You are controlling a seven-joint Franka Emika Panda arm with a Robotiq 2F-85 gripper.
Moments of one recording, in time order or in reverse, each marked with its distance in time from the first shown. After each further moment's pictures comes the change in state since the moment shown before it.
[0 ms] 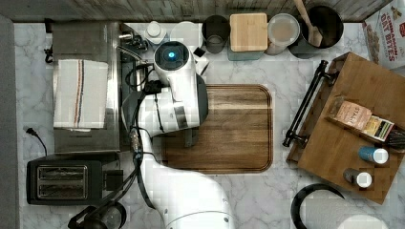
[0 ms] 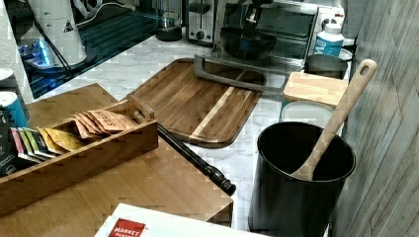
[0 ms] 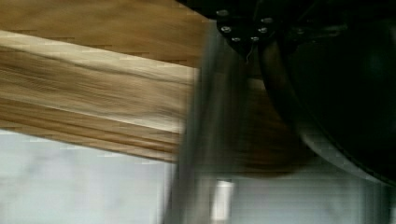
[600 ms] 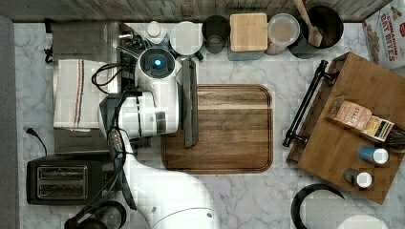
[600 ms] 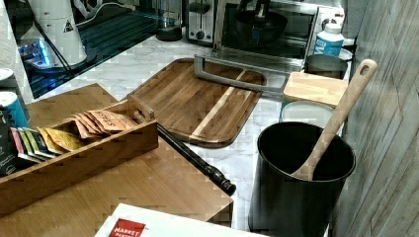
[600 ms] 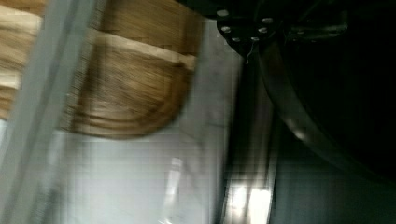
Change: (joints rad) arm -0.004 0.011 0.100 -0.006 0.205 0.105 -0.056
